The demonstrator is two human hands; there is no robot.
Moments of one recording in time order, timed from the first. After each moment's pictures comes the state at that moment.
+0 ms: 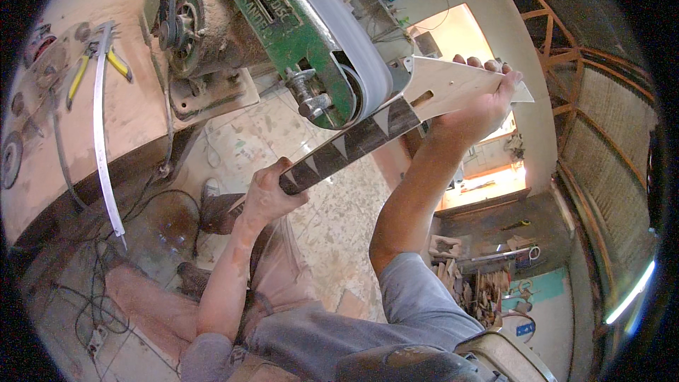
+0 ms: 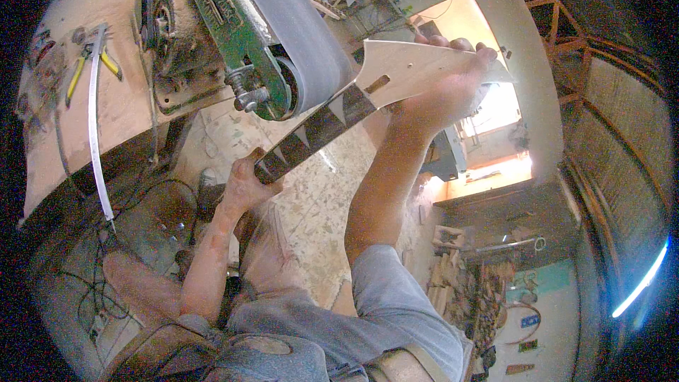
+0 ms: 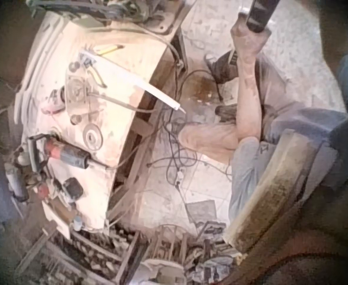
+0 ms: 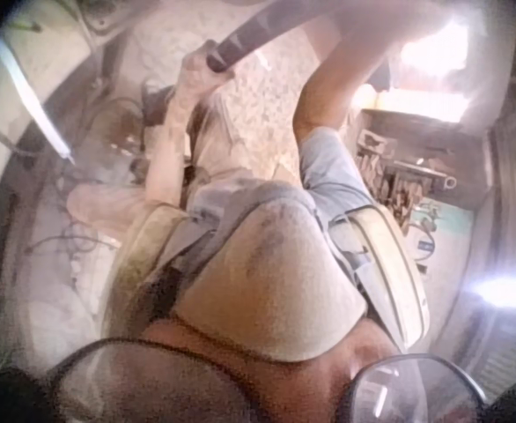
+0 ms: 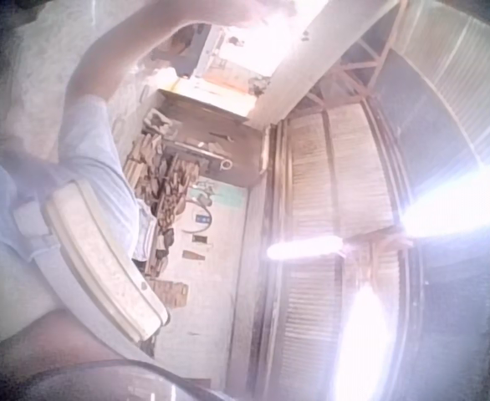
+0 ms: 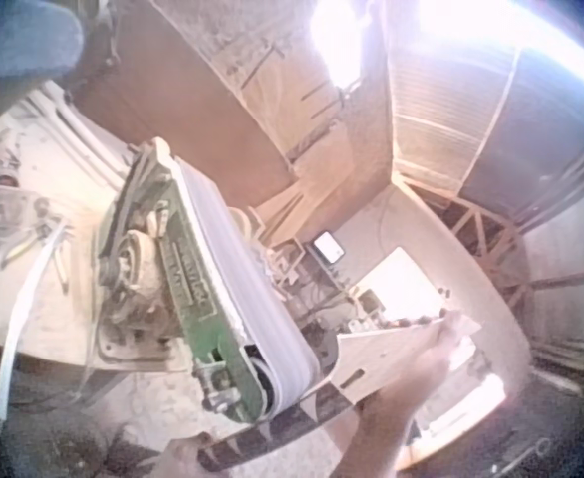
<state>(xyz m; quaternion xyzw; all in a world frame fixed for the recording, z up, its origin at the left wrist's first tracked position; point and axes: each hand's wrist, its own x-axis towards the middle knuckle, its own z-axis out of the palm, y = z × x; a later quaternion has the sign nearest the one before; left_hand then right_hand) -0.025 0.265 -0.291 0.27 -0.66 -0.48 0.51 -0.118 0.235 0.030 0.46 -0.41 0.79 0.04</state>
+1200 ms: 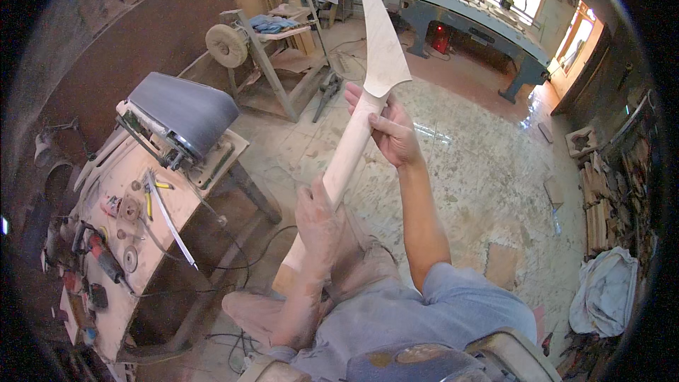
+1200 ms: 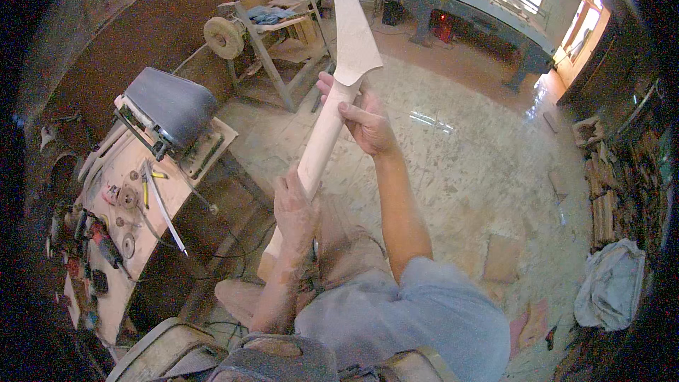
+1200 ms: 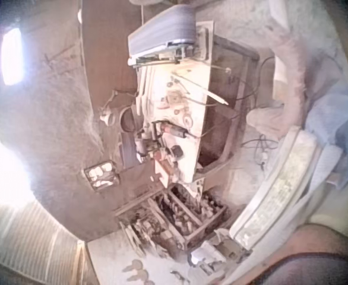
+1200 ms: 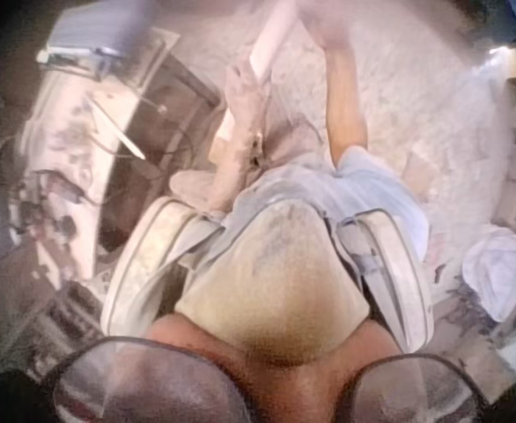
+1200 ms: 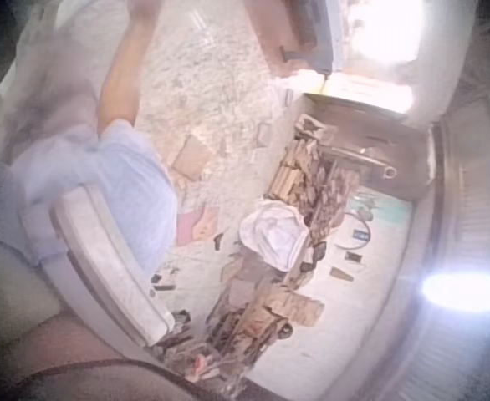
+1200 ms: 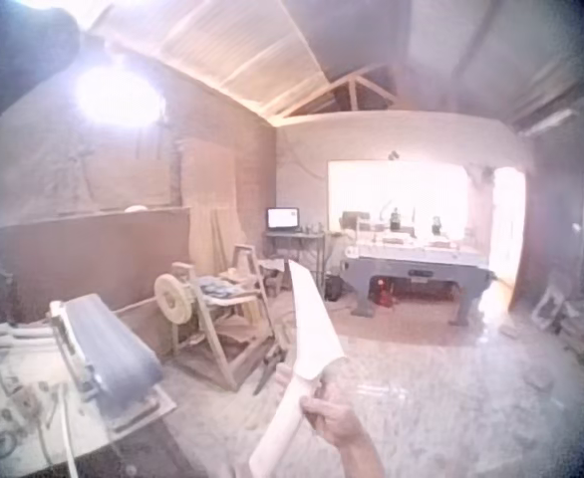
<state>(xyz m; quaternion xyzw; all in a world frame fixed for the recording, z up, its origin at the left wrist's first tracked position) -0.062 0.408 -0.198 0.39 -0.82 -0.20 0.36 -0.275 0.414 -0.126 0.45 -0.24 0.78 -0.37</state>
